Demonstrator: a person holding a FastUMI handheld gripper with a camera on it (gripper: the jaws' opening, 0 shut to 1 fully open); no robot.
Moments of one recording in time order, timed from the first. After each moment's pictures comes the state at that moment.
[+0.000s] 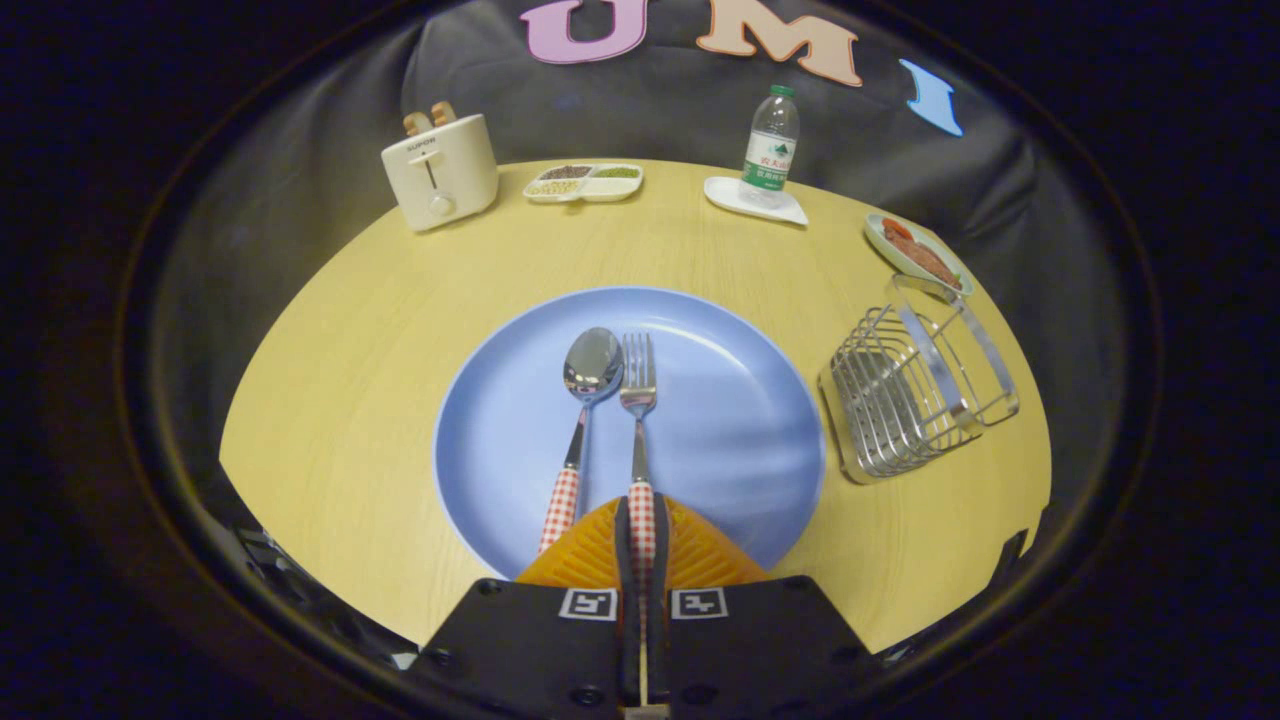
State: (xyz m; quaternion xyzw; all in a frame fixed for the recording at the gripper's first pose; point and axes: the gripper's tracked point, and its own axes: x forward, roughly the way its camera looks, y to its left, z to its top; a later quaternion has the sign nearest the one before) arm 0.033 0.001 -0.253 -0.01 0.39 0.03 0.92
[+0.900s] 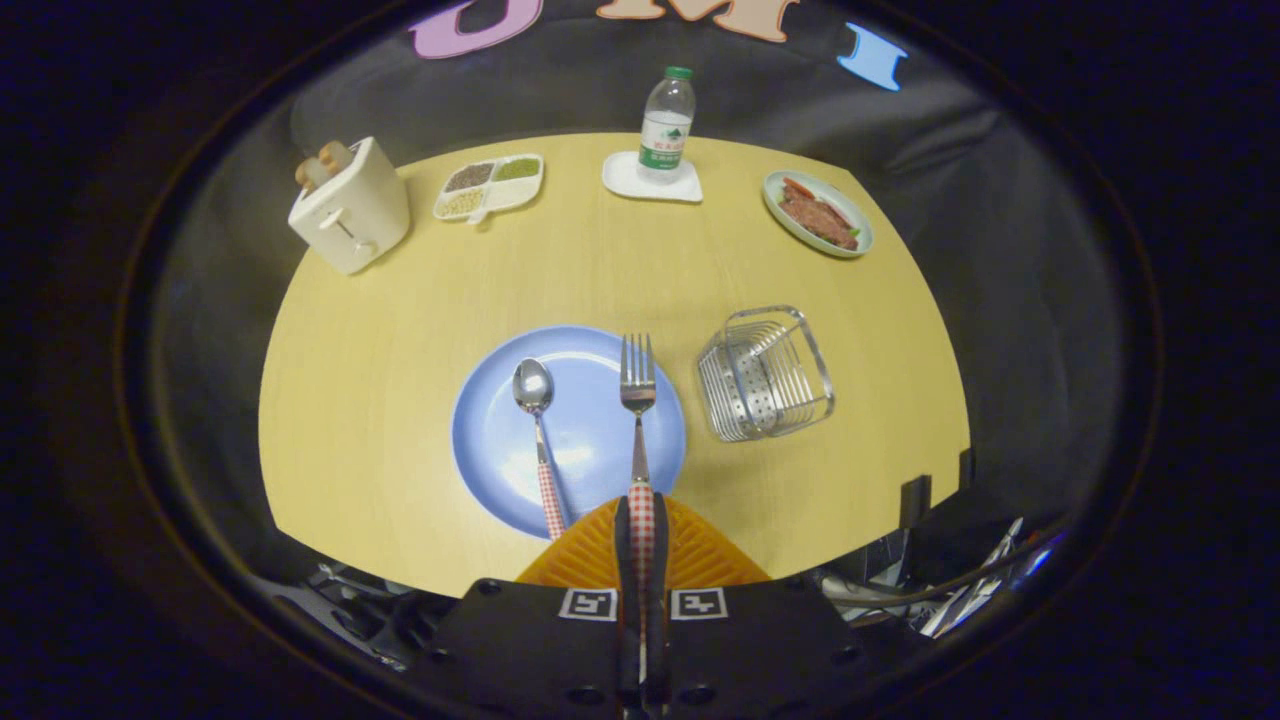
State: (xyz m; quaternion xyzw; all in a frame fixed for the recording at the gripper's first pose) arm 0.001 -0.052 -0.125 0.03 0.54 -0.09 0.84
